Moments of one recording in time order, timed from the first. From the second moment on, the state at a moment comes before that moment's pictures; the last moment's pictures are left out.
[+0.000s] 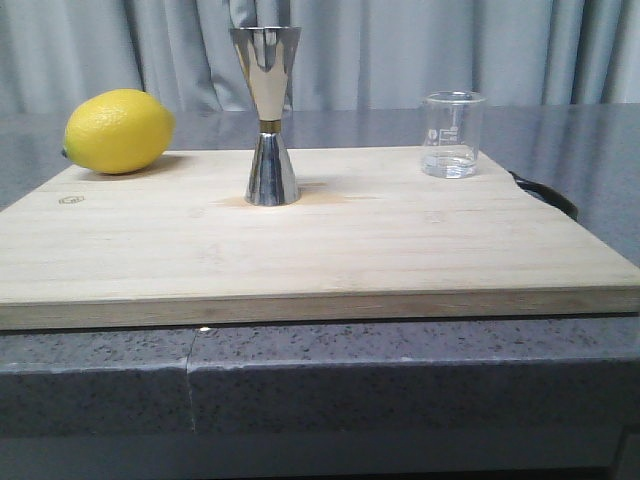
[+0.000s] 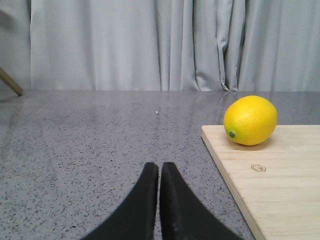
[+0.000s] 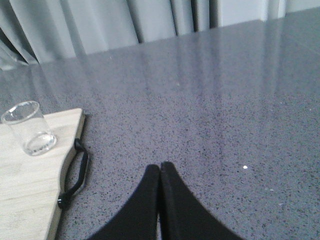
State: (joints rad) left arm -0.08 0.00 0.00 0.03 0.03 -0.05; right arm 0.03 0.21 -0.32 -0.27 0.38 0.41
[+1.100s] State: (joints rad) left arm -0.08 0.00 0.00 0.03 0.03 -0.05; right arm 0.02 -0.01 0.01 0.07 -0.01 0.09
